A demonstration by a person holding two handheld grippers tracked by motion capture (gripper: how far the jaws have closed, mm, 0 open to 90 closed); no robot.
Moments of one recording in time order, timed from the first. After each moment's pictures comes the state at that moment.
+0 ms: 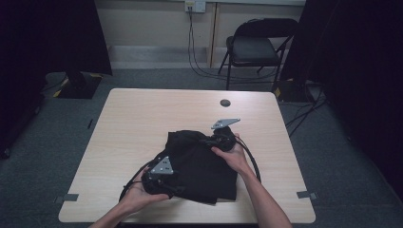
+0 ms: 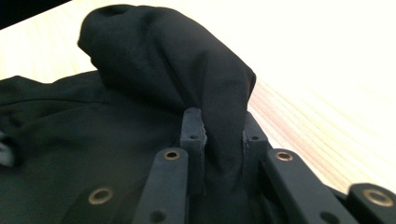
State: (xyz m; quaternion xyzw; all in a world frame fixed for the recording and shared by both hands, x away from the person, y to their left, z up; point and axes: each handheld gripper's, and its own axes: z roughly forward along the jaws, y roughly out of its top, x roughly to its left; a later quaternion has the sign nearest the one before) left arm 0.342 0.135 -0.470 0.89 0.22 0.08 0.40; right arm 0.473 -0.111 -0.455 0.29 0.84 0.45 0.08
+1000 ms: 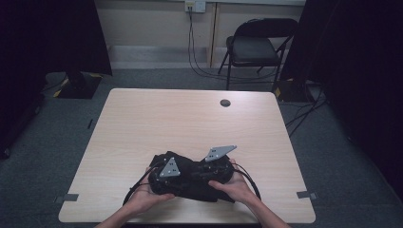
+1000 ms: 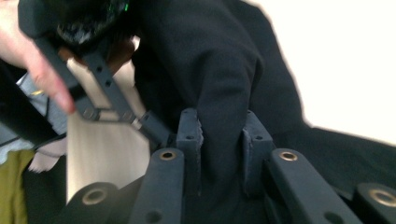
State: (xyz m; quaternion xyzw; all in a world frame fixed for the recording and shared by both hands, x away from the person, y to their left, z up) left arm 0.342 0.126 -0.481 0.89 0.22 0.12 0.39; right arm 0.371 -0.098 -0.452 0.21 0.87 0.45 0.01
